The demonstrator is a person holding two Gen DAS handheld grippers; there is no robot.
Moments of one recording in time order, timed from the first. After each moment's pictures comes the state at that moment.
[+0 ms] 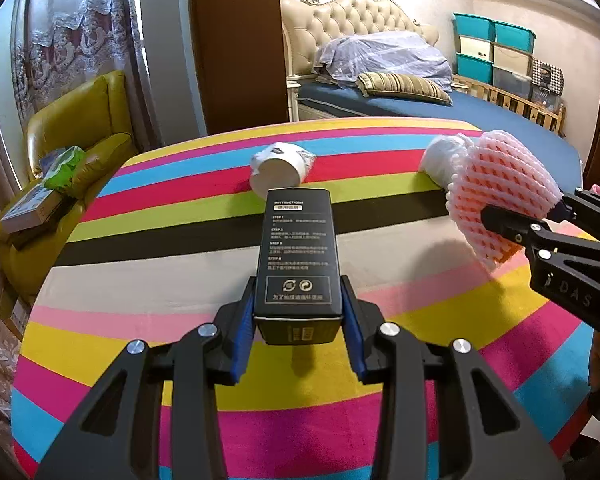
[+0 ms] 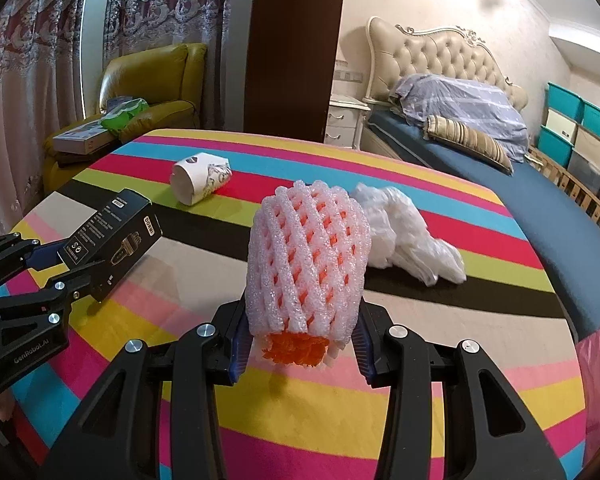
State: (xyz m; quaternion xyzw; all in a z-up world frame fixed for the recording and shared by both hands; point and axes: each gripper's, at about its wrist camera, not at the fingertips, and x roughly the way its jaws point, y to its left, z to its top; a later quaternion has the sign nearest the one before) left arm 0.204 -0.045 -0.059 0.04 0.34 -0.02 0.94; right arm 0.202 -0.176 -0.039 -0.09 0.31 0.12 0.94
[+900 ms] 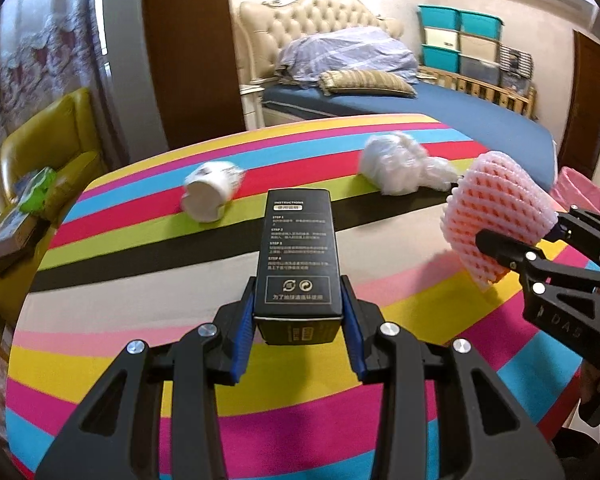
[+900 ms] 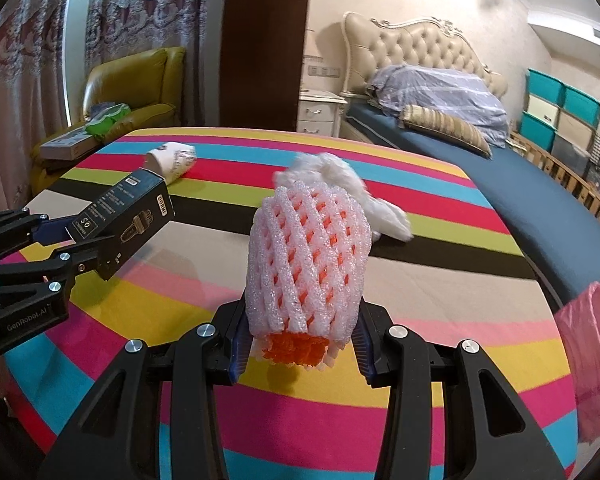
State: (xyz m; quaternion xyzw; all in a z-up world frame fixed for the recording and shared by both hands) left arm 0.204 -0.094 -0.050 0.07 0.34 -0.09 0.94; right arm 0.176 -0.225 -0.044 -0.07 0.31 0.09 0.94
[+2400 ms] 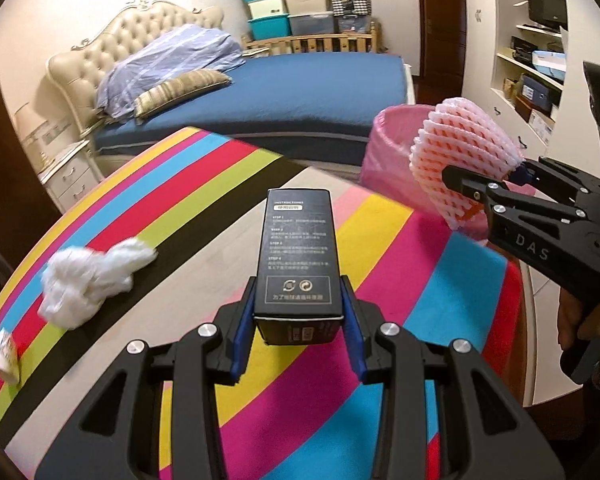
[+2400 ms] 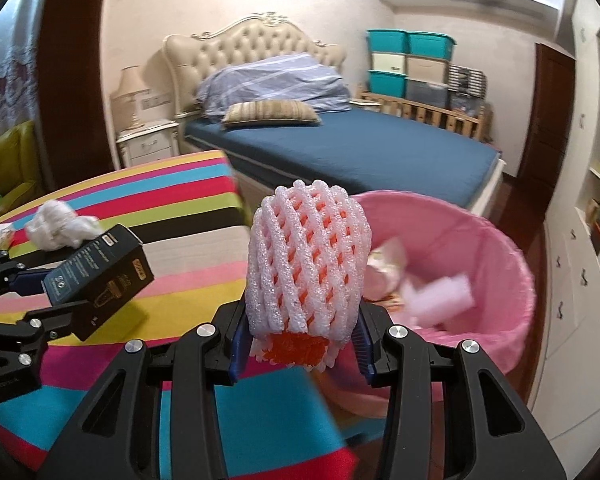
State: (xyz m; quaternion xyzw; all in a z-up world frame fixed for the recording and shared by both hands) left arm 0.209 -0.373 -0.051 0.20 0.34 -0.34 0.85; right arm 0.121 -0.481 -0.040 0.04 0.29 -0.16 0.94
